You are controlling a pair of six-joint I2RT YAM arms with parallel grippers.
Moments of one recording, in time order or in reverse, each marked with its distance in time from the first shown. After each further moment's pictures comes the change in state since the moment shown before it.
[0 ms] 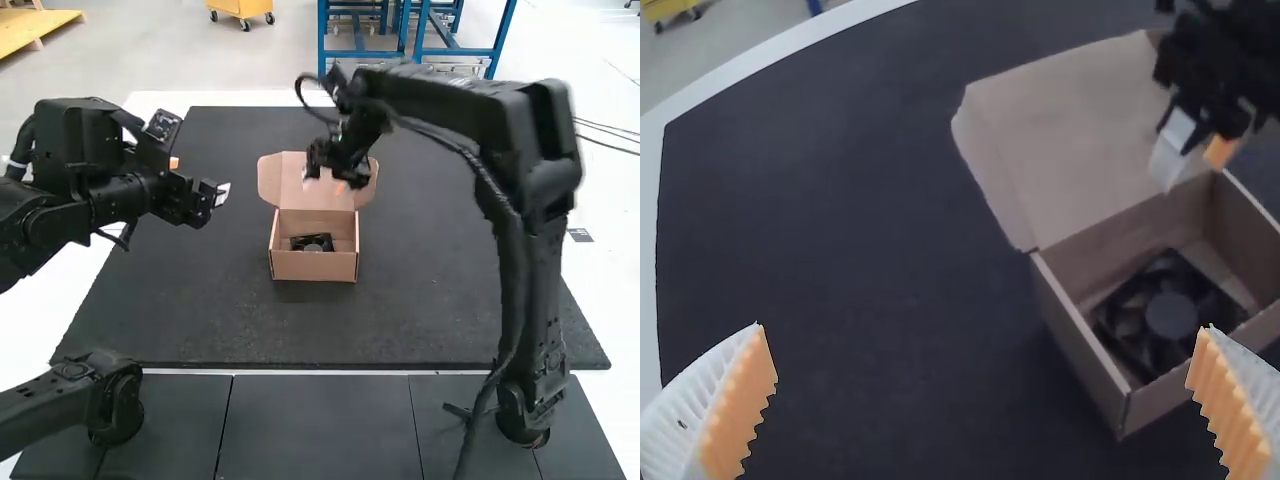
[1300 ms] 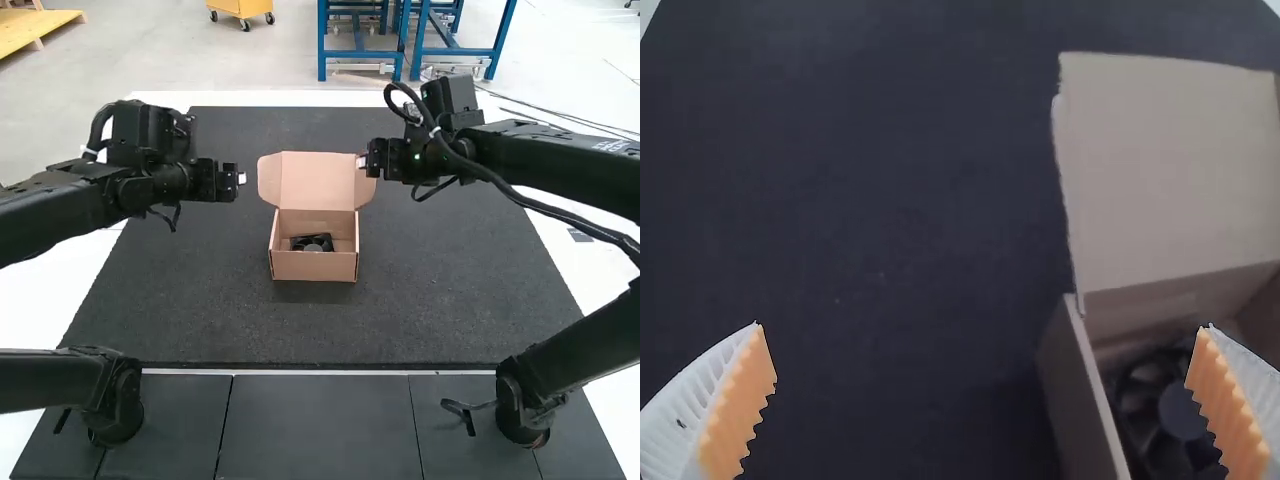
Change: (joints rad) left arm 0.122 0.367 -0.030 0.323 0.038 -0.301; right arm -0.161 -0.629 -0.819 0.710 0.105 -0.137
